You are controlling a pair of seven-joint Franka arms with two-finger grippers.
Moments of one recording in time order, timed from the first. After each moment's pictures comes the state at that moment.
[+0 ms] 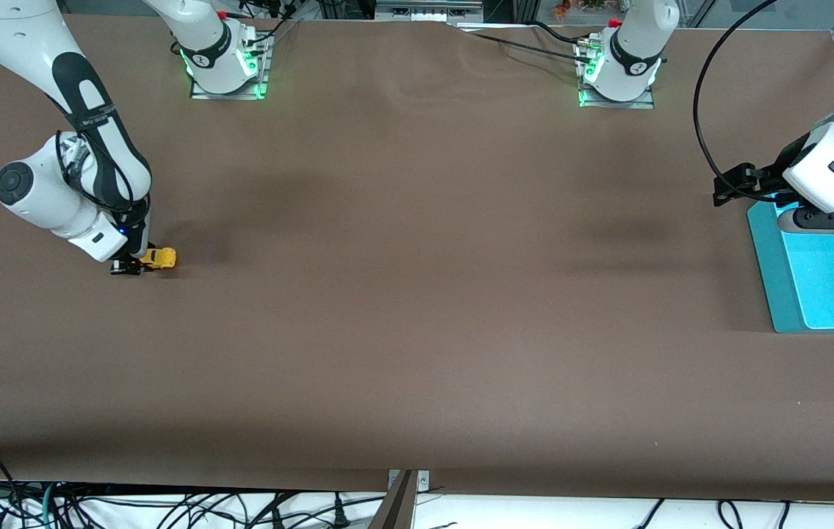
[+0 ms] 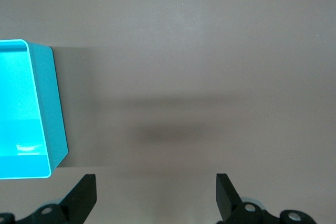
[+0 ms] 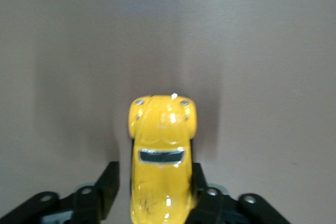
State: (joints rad) left arm 0.03 0.07 -0.07 -1.61 0.01 1.57 -0.03; right arm 0.02 0.41 -0.19 -2.26 0.26 2.64 -2.03
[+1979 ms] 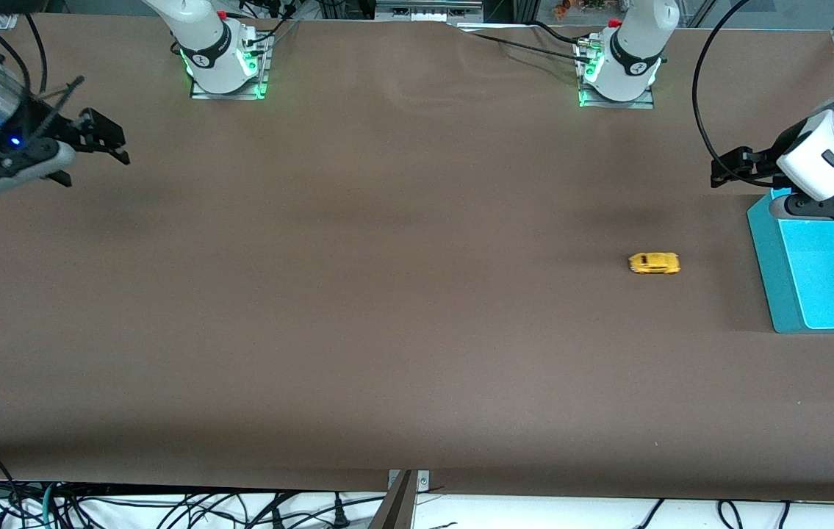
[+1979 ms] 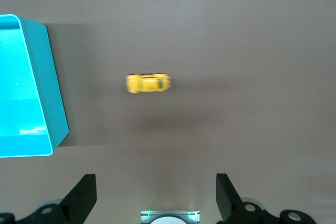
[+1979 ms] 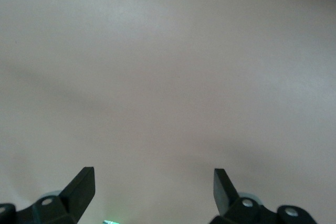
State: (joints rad) left arm 0.03 0.05 -0.08 -1.61 0.01 1.46 -0.01; right arm 0.08 -0.11 -0.02 -1.78 0.05 1.65 -0.29
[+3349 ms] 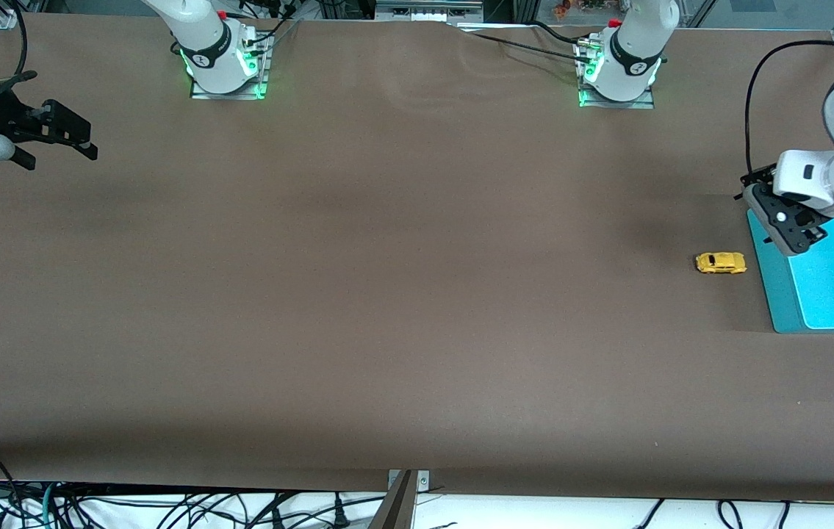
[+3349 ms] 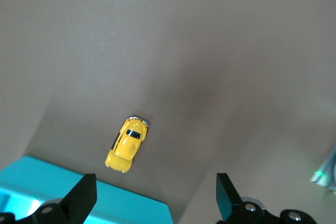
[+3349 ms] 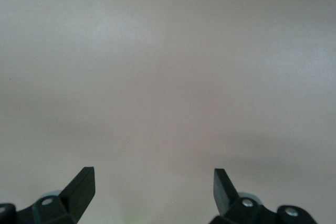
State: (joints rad) left arm 0.24 0.07 -0.07 -2.06 0.08 1.99 1.25; right arm 0.09 -0.11 -0.07 -1.75 0.05 1.63 -0.14
